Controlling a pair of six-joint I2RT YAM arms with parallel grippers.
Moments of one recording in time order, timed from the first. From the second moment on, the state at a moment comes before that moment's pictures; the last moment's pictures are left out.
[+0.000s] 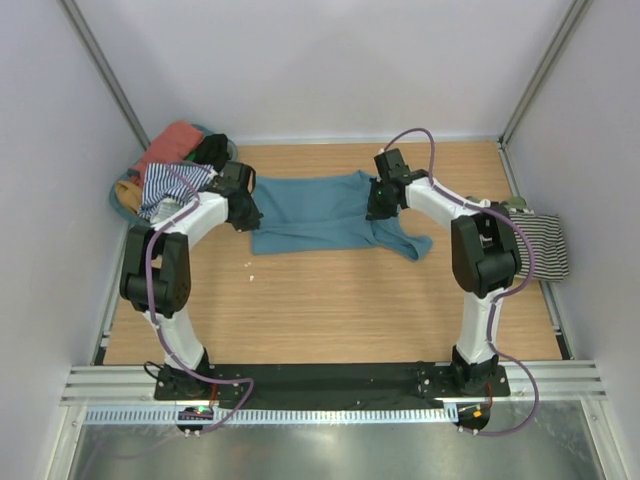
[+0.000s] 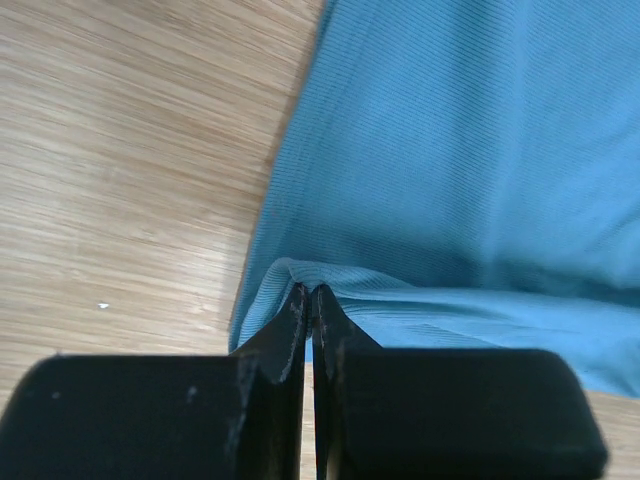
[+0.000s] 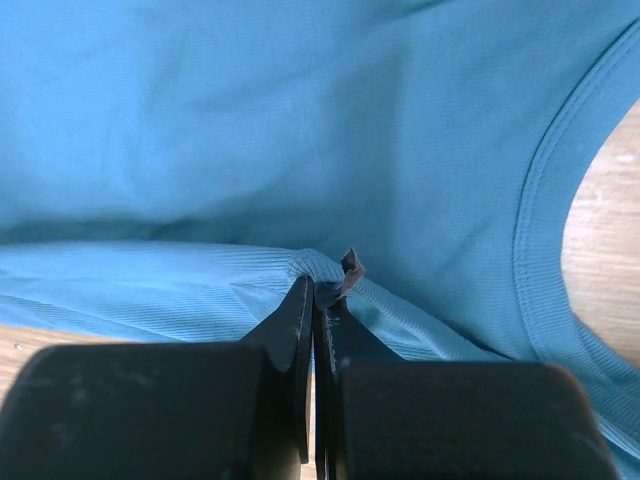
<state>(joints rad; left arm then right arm) -0.25 1.82 1.28 -0.51 -0.09 -0.66 0.36 1.98 1.47 -0.51 -0.04 0.47</state>
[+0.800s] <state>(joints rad) -0.21 1.85 1.32 -0.49 -0.13 -0.65 0.32 1.84 1.33 -0.45 0.00 0.48</state>
